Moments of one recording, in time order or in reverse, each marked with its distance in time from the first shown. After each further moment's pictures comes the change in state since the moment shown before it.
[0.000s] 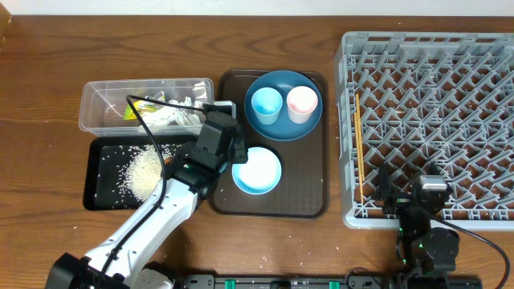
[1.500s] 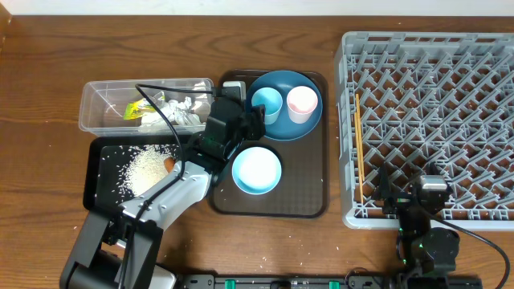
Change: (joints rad) left arm 0.022 0.228 0.000 0.500 0.084 -0.032; right arm 0.000 0.000 0.000 0.000 0.000 0.000
